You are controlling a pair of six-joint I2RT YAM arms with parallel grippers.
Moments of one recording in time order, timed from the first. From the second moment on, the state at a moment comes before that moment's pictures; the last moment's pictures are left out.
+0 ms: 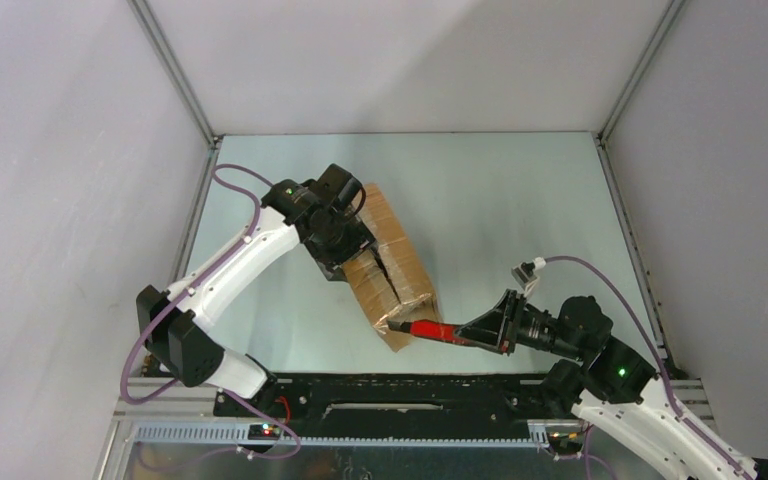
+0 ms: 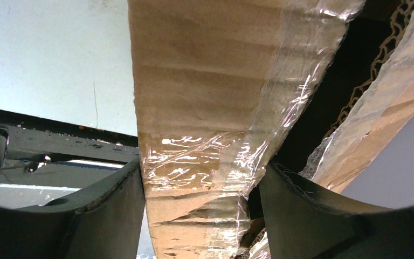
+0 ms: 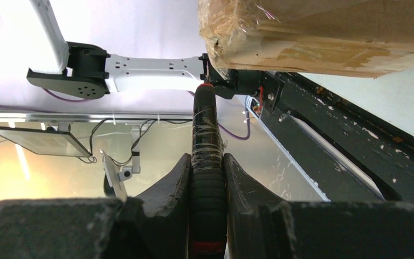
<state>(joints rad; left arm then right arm) -0.64 1.47 1.46 -1.22 0.04 -1.25 0.79 0.27 0.44 -0.34 -0.42 1.30</state>
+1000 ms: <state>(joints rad) -0.64 1.47 1.46 -1.22 0.04 -1.25 0.82 0.28 0.40 -0.31 -0.38 1.31</state>
